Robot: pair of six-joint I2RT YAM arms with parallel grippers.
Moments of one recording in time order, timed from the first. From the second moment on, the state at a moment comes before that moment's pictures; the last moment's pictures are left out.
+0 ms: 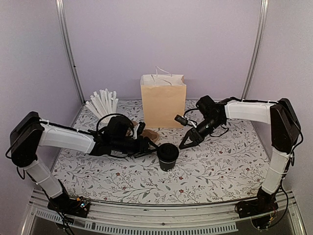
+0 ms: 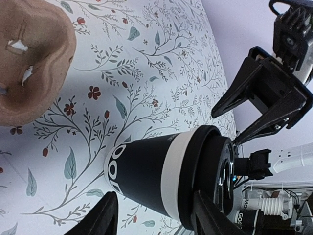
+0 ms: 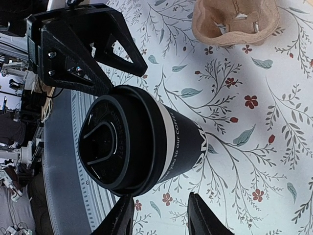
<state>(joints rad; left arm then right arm) -0.82 1.62 0.80 0.22 0.35 -0.88 0.58 1.86 1.35 -0.74 -0.85 -0.26</state>
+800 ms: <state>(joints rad) -0.77 1.72 0.81 0.31 0.38 -0.84 0.60 2.00 1.36 -0.74 -1.02 -0.19</state>
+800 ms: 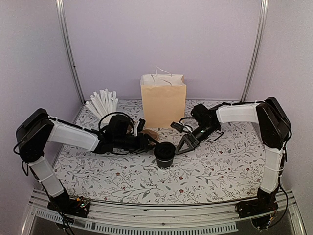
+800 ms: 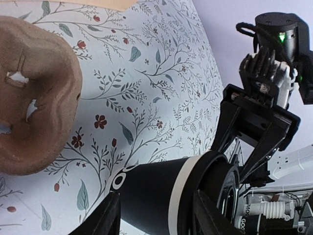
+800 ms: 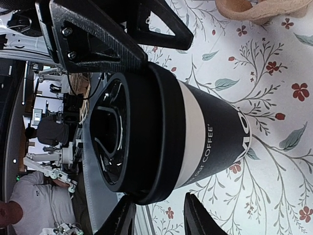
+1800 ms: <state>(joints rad) -0.75 1.73 0.94 0.17 0.38 -0.58 0.61 1.95 1.35 -0.80 -1.00 -0.33</state>
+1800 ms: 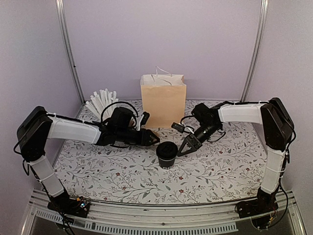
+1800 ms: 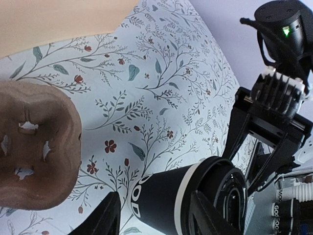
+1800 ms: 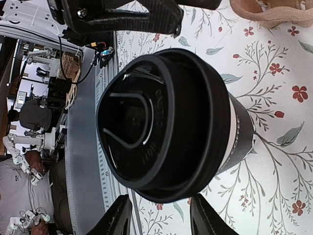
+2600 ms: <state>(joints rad) -0.86 1.45 0.83 0.03 0.20 -0.80 0.61 1.98 1.60 -0.92 -0.92 -0.40</state>
